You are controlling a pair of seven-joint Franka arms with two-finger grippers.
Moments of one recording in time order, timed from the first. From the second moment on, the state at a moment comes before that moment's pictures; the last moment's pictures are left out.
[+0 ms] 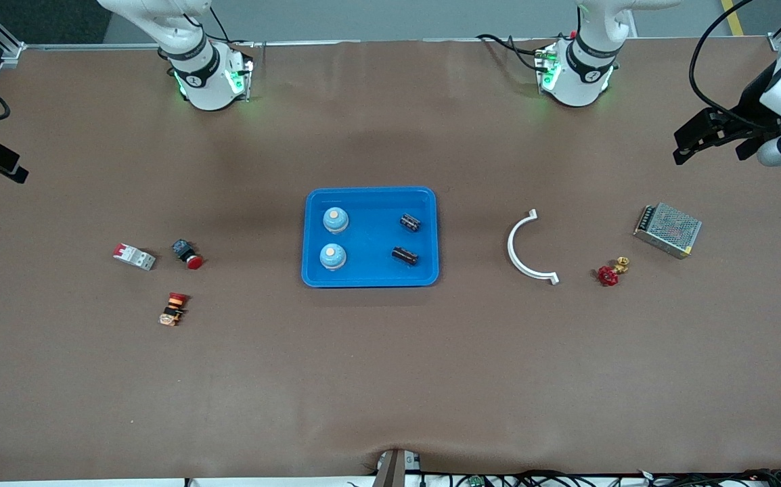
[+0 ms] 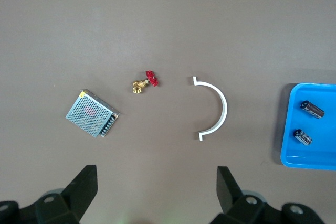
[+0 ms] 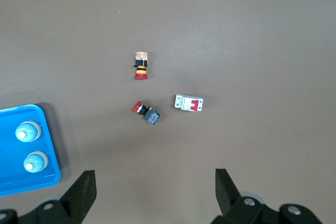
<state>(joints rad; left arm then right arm) -0.03 -0.06 -0.10 -1.57 -0.01 1.52 -0.19 -0.08 -0.02 -0.01 -1.53 0.00 1.51 0.07</state>
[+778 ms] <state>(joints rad) -0.03 -0.06 -0.10 -1.57 0.00 1.52 -0.19 -0.08 -0.15 0.06 -1.79 0.04 1.66 0.15</state>
